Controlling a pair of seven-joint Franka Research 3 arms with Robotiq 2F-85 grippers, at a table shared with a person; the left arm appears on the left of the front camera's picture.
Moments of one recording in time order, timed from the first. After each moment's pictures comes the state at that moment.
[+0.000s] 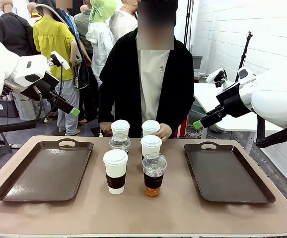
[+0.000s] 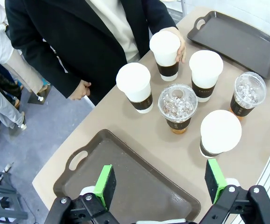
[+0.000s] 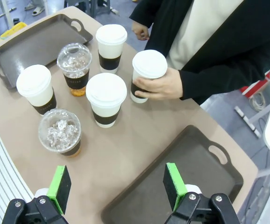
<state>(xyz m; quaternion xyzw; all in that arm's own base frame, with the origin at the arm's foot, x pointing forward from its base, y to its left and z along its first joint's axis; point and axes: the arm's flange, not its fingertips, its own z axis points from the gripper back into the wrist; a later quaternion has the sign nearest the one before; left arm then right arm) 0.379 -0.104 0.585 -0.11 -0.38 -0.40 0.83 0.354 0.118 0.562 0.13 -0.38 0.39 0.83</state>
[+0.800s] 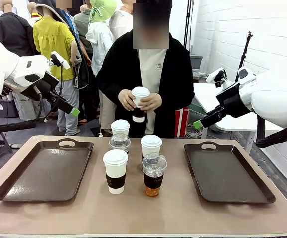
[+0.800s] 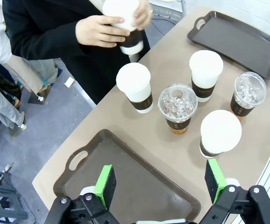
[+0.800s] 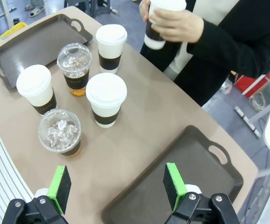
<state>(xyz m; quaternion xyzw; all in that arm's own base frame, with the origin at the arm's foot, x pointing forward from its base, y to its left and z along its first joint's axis) 0.379 -0.104 0.585 -0.11 -0.38 -0.40 0.83 0.354 0.118 0.562 0.13 -0.38 0.39 0.83</state>
